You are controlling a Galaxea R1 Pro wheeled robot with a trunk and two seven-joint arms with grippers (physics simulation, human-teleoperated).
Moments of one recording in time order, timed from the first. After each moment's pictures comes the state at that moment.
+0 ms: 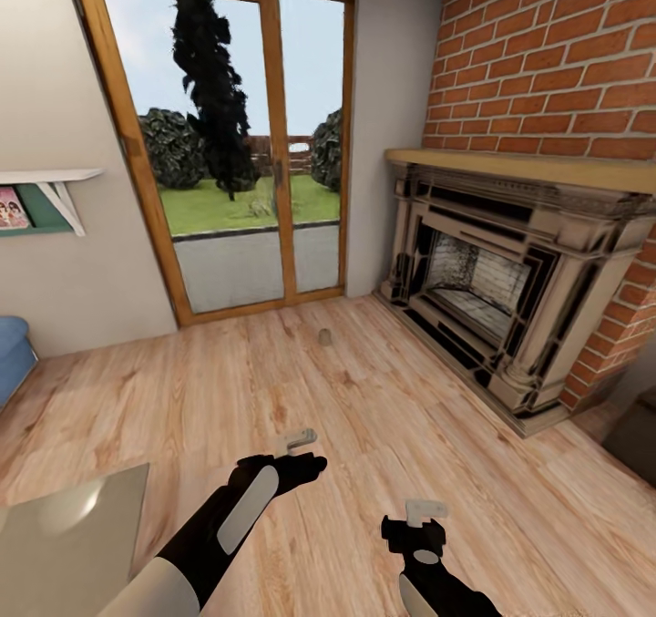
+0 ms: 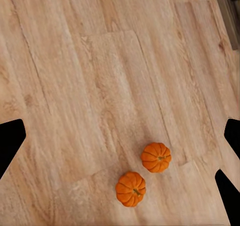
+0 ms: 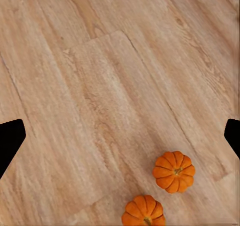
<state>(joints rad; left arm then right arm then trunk) -0.55 -0.08 -0.46 -0.95 0.83 0.56 0.38 -0.45 0.04 0.59 -0.53 -0.52 0.00 -0.46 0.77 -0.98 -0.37</state>
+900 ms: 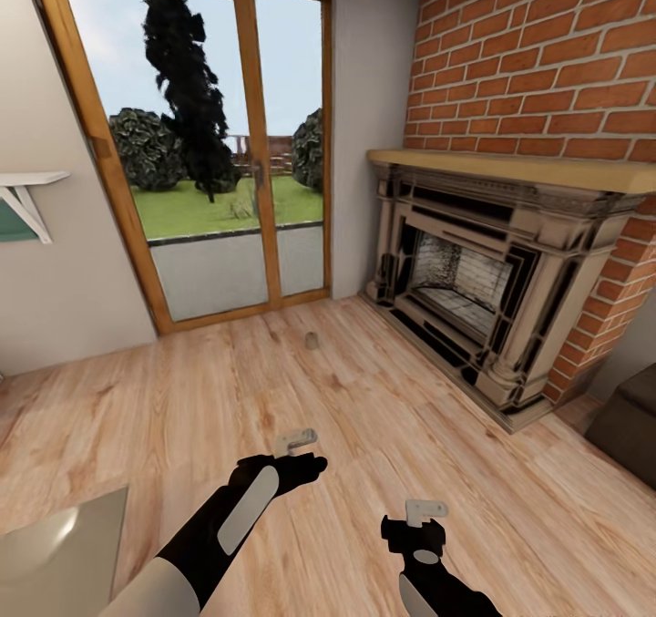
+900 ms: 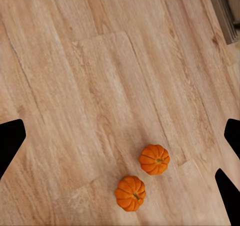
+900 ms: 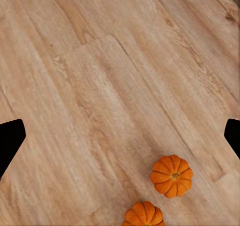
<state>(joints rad) -0.55 -0.08 -0.46 -0.95 0.83 0.56 0.38 -0.45 0.04 0.59 -0.53 -0.52 0.00 -0.46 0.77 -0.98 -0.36</state>
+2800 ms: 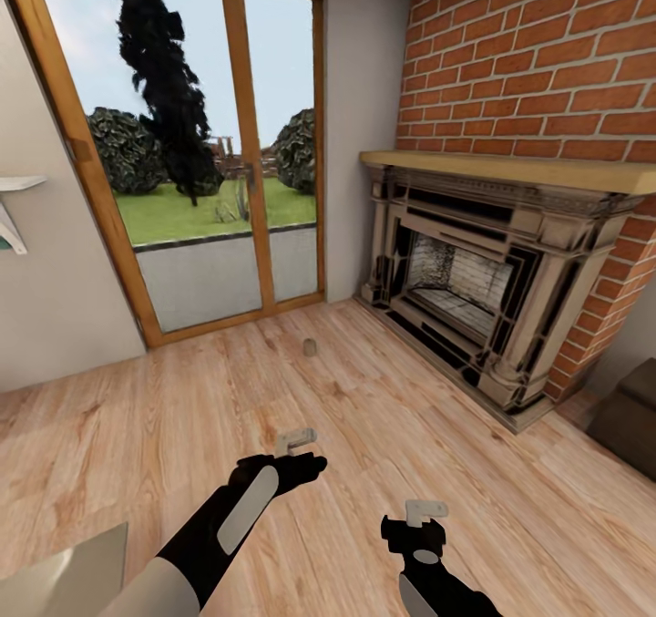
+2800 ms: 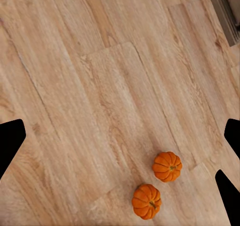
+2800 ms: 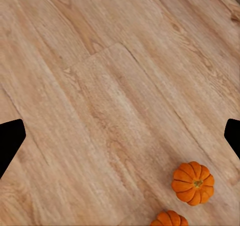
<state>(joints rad) -0.55 -0.08 -0.46 -0.95 0.83 0.56 0.38 -0.45 0.04 0.59 -0.53 -0.52 0.01 -0.46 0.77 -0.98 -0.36</state>
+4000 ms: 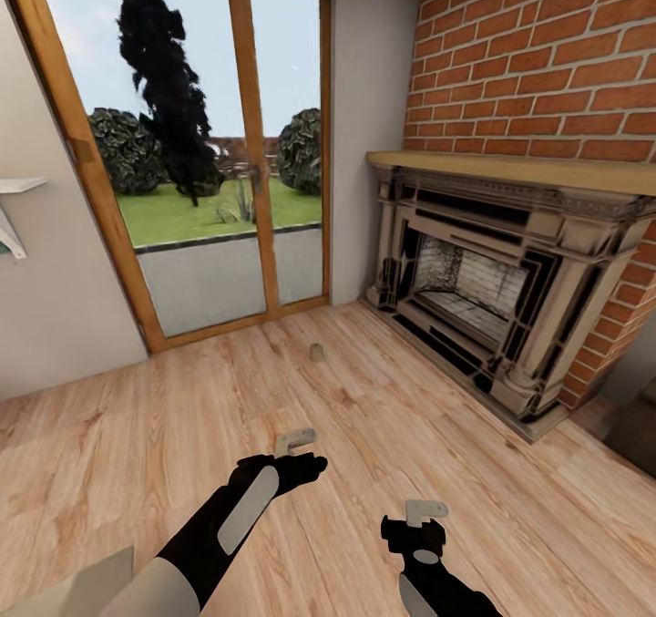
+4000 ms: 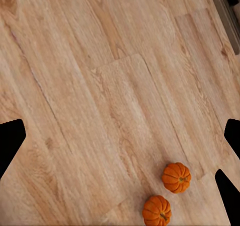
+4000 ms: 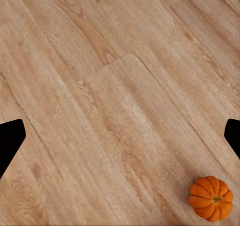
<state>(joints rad) -0.55 -0.08 -0.46 -0.95 0.83 0.56 0.38 -0.45 0.04 0.59 -0.53 -0.52 0.01 -0.46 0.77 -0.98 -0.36</state>
